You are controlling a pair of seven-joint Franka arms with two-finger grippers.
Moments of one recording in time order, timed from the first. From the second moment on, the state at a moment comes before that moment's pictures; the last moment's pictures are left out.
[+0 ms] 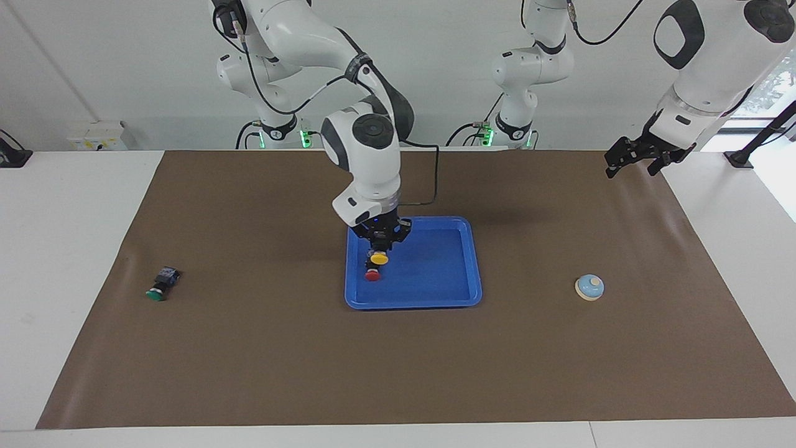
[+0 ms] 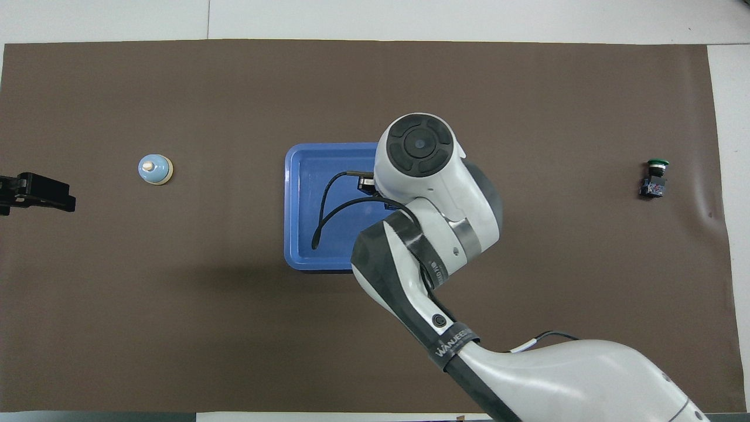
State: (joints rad) left arm 0.09 -0.05 -0.07 -1.71 0.00 1.58 0.05; right arm 0.53 0.42 0.06 -1.61 -0.02 2.06 0.76
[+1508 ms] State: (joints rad) left arm 0.09 -0.05 -0.07 -1.71 0.00 1.58 0.05; right arm 0.40 0.37 0.04 -1.63 -0.02 2.05 0.77
